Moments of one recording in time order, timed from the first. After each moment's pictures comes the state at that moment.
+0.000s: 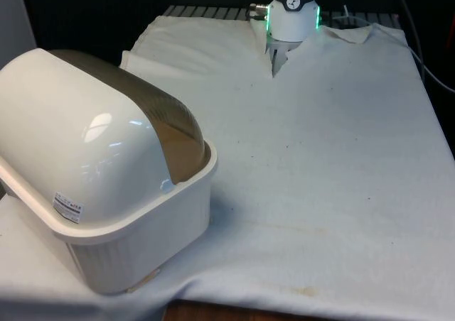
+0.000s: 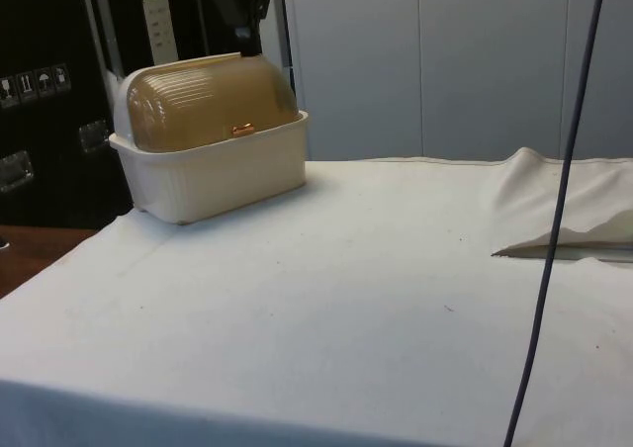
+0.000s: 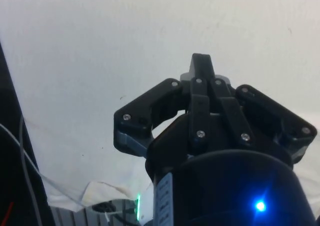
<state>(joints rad) 0.05 0.04 -0.05 -1.95 0.01 2.04 0.04</state>
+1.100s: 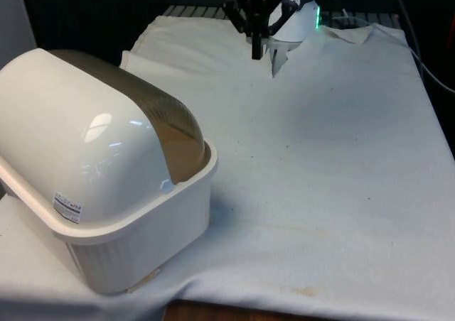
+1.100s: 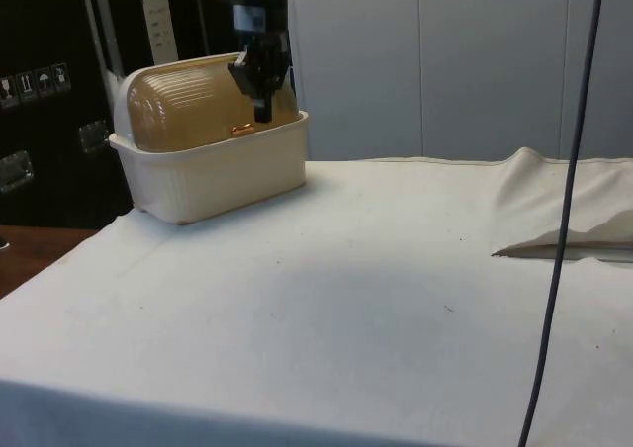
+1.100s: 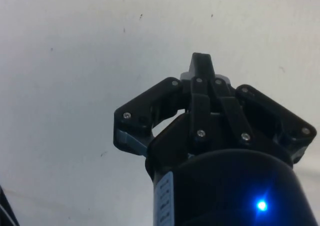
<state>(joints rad) 0.02 0.14 -0.11 -2.12 0.02 2.39 0.06</state>
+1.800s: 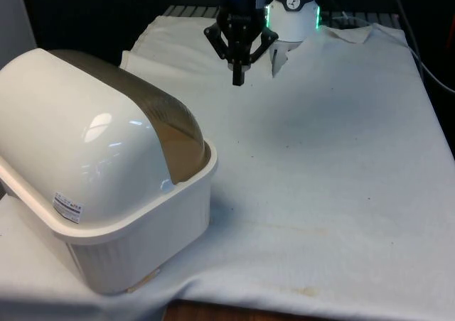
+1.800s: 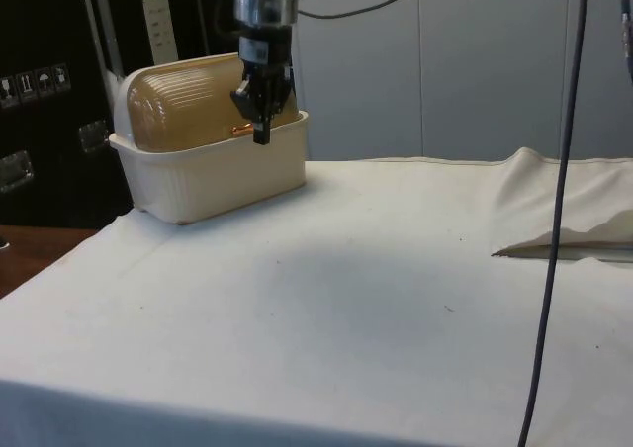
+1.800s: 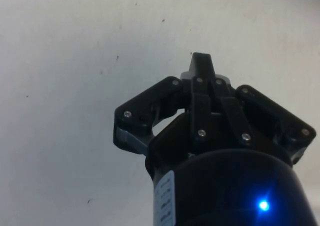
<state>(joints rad) 0.01 0.23 -0.14 -2.14 0.03 2.59 0.08</state>
